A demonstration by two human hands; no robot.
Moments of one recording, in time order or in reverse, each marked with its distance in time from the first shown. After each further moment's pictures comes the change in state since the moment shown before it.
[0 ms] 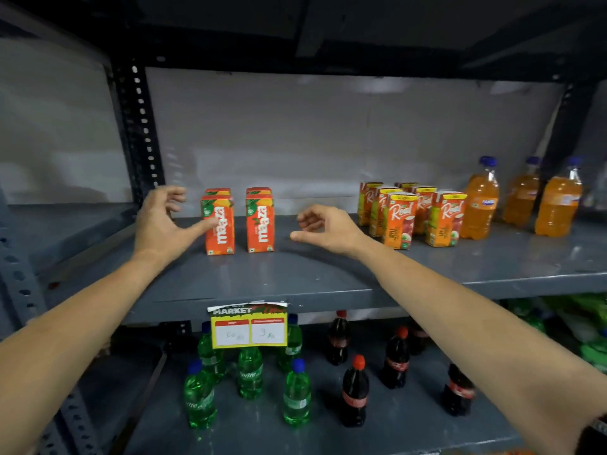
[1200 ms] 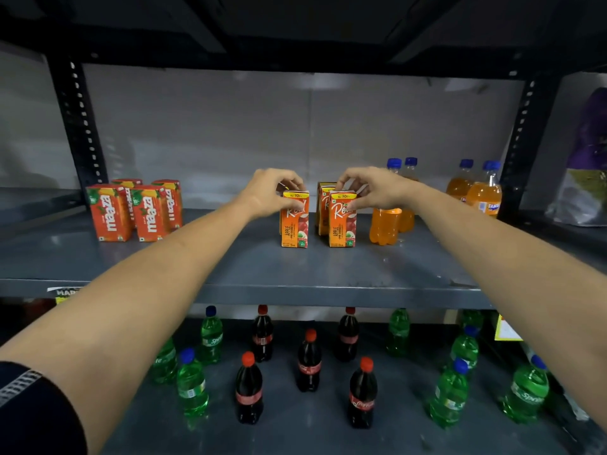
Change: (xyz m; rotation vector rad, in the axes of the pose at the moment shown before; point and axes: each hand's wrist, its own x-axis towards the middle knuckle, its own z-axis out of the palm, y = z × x) left_hand -0.003 0.238 0.255 0.089 -0.528 0.085; right_hand -0.036 0.119 -0.273 -0.413 -0.231 -0.056
